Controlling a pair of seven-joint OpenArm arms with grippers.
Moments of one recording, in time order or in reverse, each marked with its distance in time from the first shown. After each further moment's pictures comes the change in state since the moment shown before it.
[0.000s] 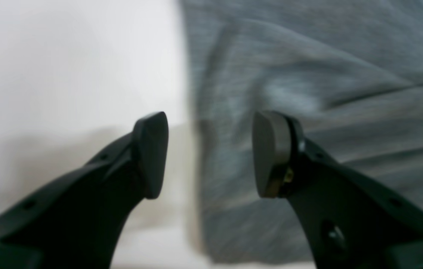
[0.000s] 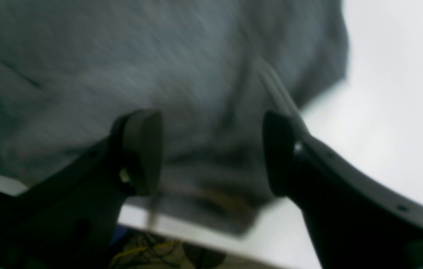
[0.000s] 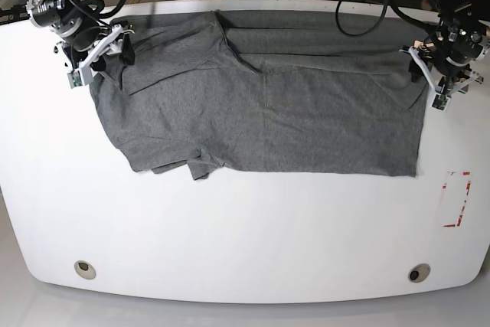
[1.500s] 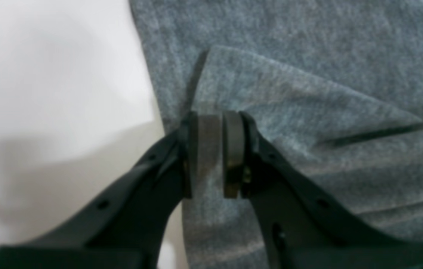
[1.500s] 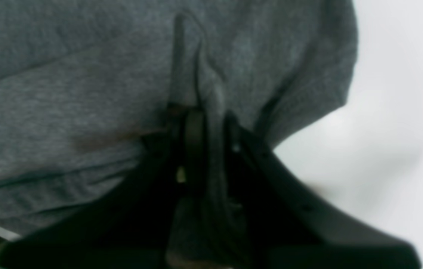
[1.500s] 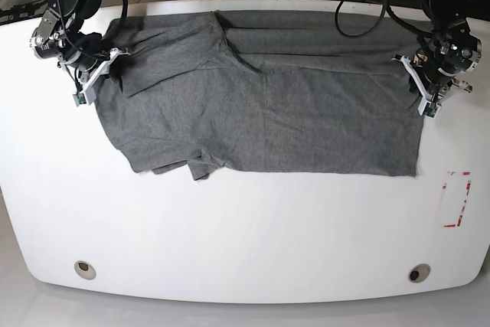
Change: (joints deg) left arm -2.2 -2.5 3.8 -10.3 3.3 2.1 -7.5; right arm 9.8 5.0 -2.7 -19.9 -10.0 0.0 0.5
